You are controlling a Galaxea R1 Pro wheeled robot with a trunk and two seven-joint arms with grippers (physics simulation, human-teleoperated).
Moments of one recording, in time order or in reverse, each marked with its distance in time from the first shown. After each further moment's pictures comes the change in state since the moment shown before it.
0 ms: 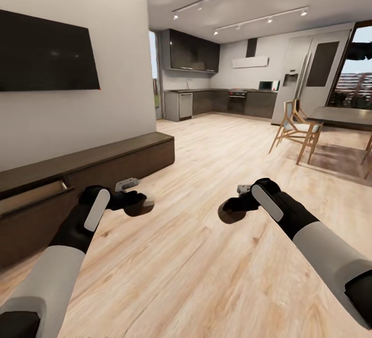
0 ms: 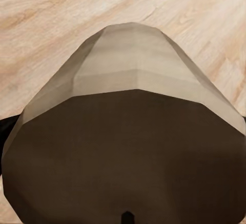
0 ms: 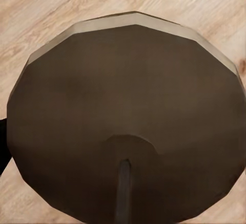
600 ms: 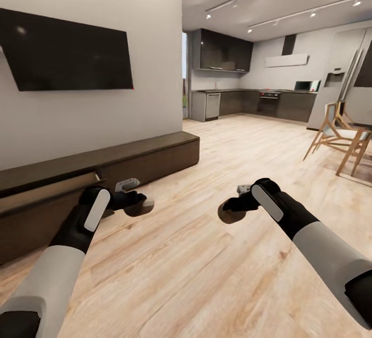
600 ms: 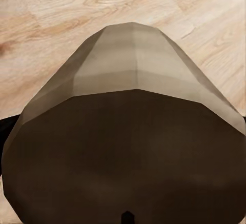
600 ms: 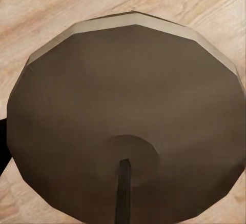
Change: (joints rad) left arm 0.000 0.000 0.000 0.003 -0.002 -0.001 0.000; right arm 0.000 0.000 0.000 -0.001 0.000 0.000 0.000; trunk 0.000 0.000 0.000
